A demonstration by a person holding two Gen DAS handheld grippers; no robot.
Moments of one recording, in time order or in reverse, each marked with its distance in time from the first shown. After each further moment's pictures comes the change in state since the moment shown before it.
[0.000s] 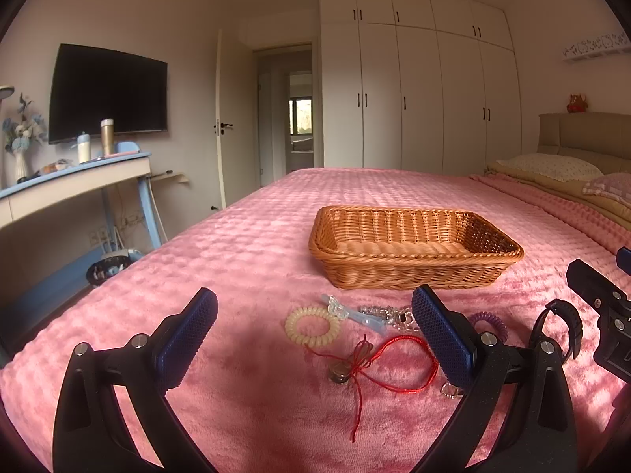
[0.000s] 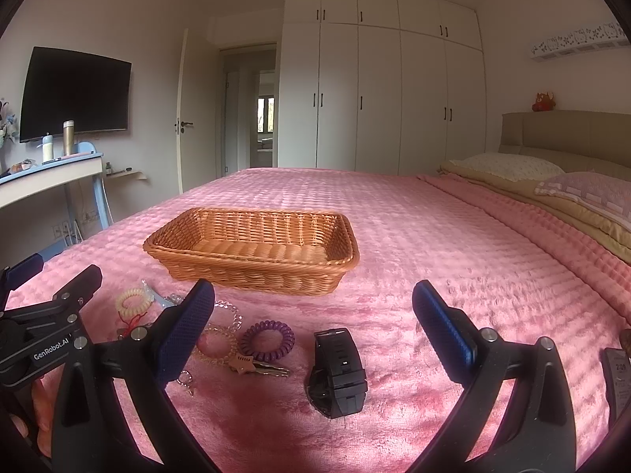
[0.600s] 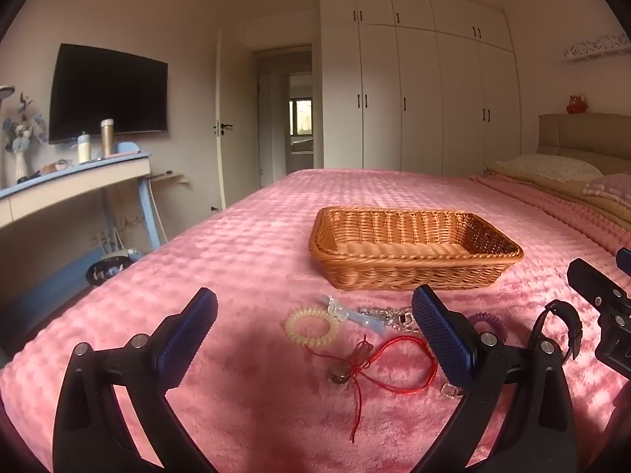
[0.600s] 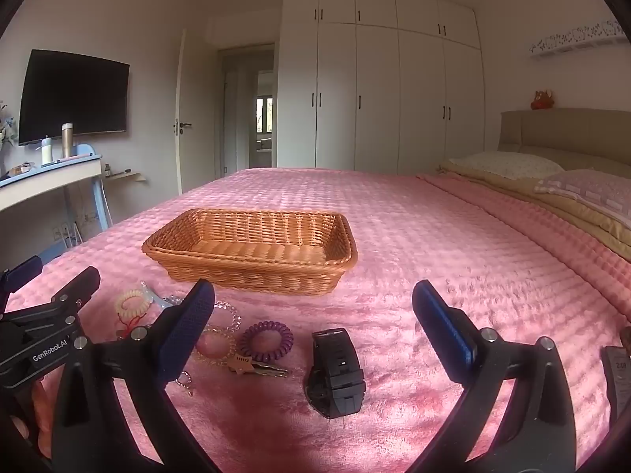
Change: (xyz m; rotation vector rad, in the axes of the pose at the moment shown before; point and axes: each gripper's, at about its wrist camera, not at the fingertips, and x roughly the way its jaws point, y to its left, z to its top) left arm -0.002 0.003 -0.001 -0.001 -0.006 -0.002; right arm -0.001 0.001 -0.001 -0.001 -0.003 0.001
